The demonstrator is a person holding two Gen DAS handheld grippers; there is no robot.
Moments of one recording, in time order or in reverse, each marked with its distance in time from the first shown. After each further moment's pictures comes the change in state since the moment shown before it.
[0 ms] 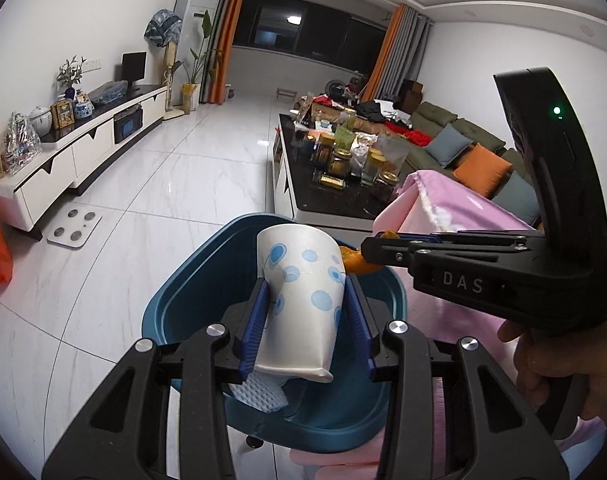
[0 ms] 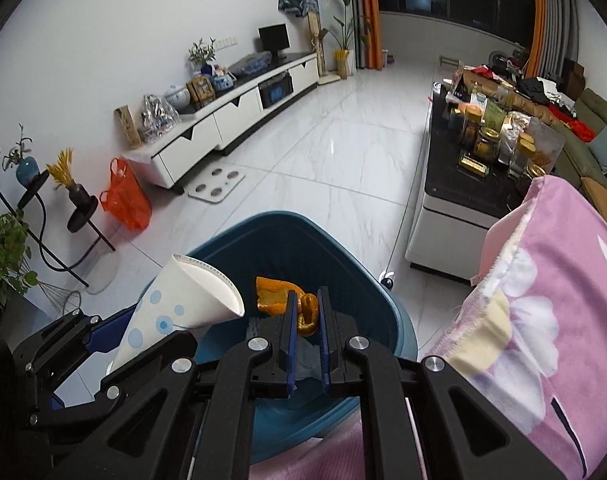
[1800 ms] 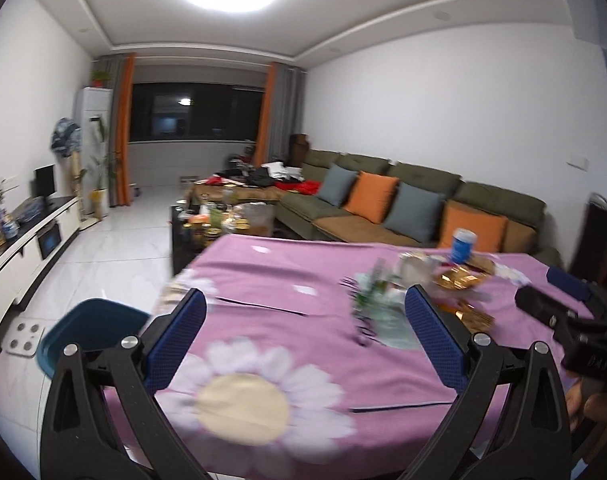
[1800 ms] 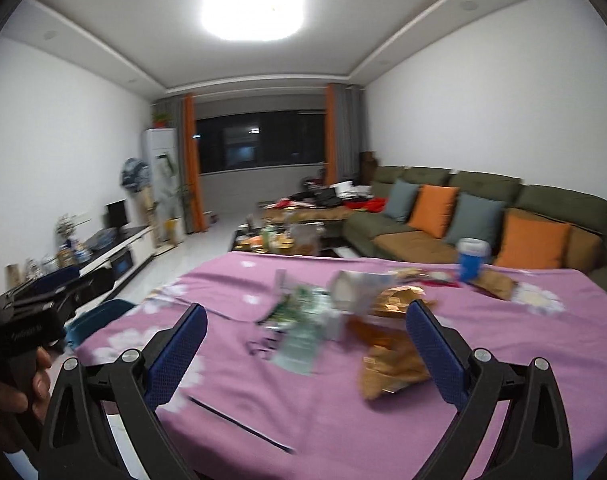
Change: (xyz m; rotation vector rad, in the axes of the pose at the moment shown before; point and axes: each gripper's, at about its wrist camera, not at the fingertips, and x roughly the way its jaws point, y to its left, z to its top) left arm -0.172 -0.286 -0.078 0.330 -0.279 -0.286; right arm -0.346 -0.113 -0.304 0.354 -0.676 -0.596
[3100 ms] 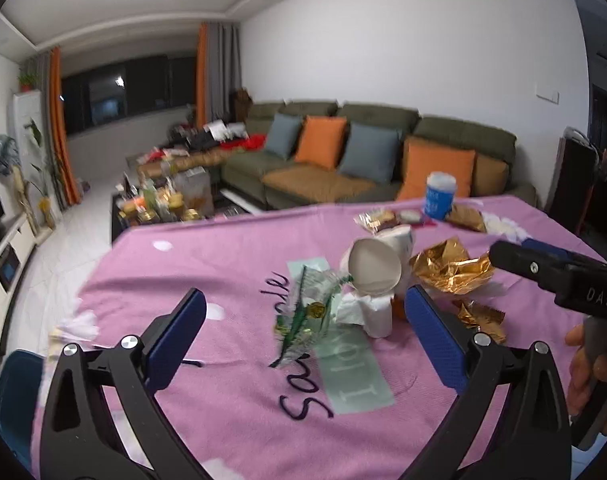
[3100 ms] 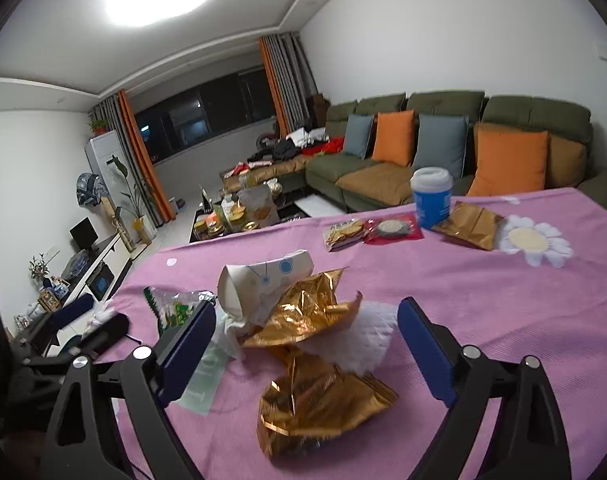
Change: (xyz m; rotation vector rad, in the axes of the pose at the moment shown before) left arm 0.191 -0.071 0.014 0.145 0.225 -0.162; right arm 0.125 -0.102 0.008 0.235 0.230 -0.035
